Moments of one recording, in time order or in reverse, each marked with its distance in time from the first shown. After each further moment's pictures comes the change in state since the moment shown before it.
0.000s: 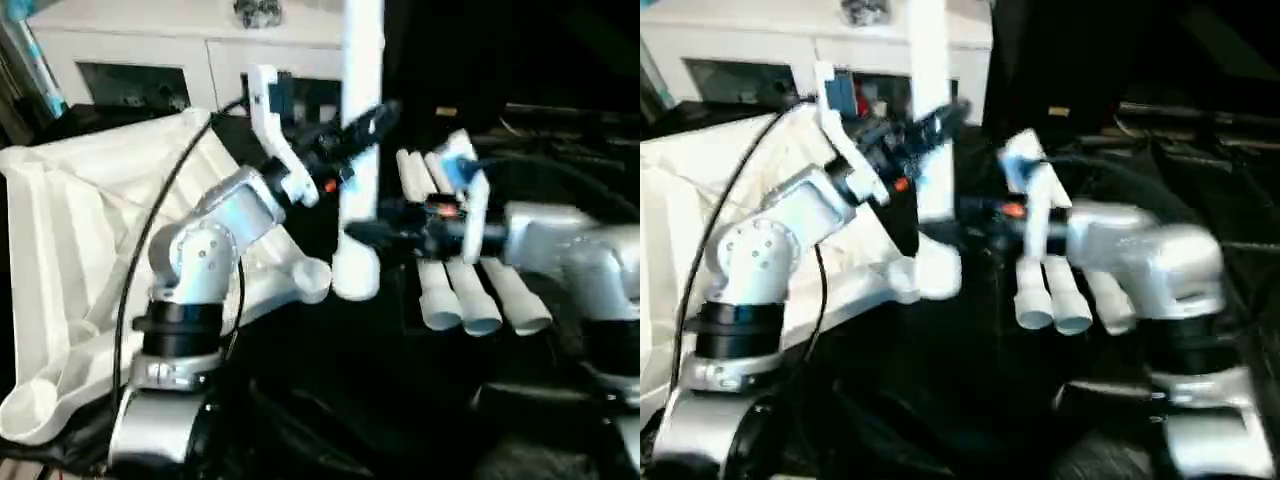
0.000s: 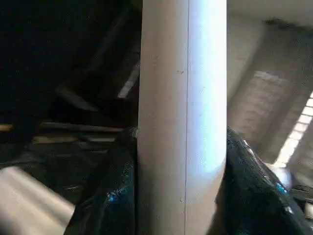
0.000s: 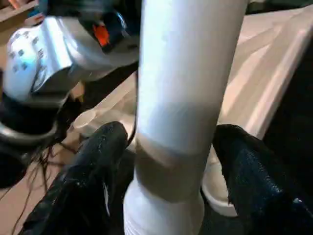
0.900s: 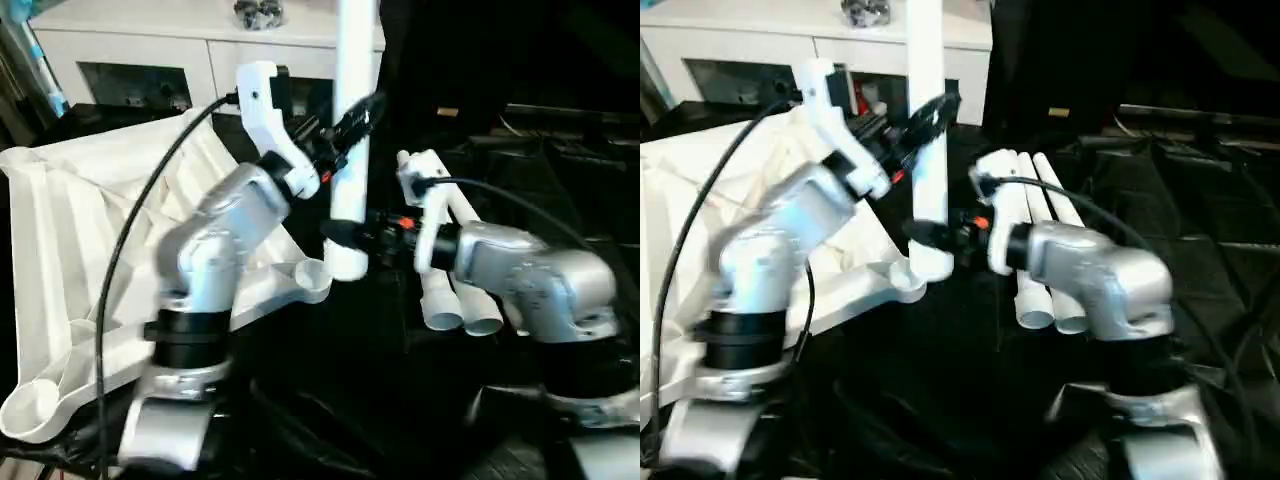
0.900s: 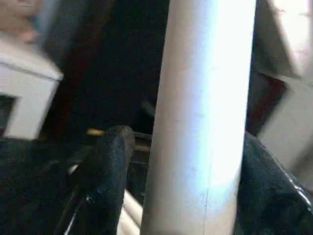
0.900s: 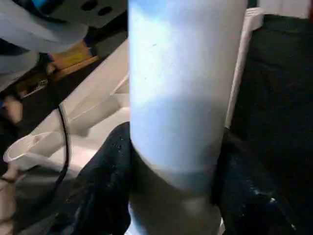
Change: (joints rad) left arm 0.005 -0.097 0.017 -0.041 0.184 -0.094 0.412; right arm 0.052 0.253 0.012 -0.026 -0.131 -0.063 -0.405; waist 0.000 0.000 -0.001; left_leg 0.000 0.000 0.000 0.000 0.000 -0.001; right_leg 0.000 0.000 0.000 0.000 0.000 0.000
